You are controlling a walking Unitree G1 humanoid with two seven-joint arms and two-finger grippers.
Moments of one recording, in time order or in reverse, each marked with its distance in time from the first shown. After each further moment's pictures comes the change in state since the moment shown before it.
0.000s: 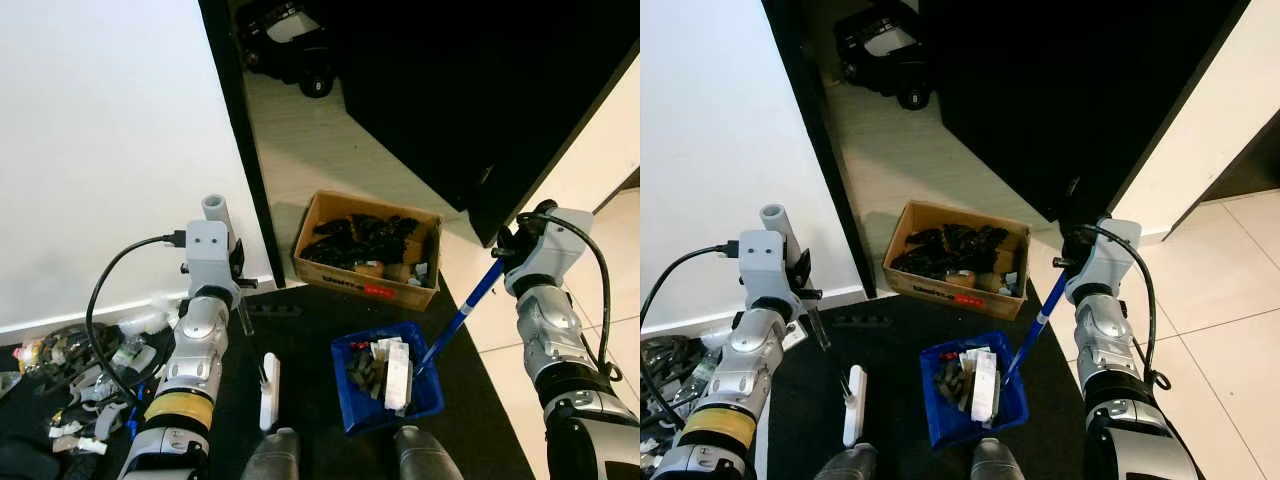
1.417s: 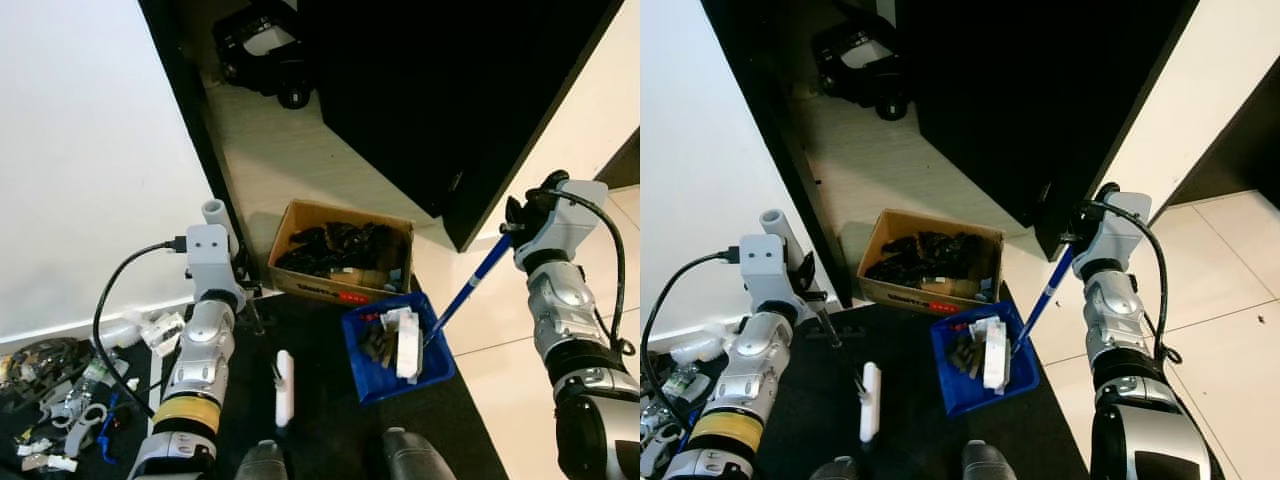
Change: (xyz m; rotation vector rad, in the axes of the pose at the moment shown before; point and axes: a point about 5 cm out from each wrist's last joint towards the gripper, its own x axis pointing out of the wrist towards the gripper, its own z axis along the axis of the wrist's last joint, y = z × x) left arm -0.001 -0.006 0.000 -0.070 0.001 -0.011; right arm 0.012 -0.003 0.027 -0.017 -0.100 0.024
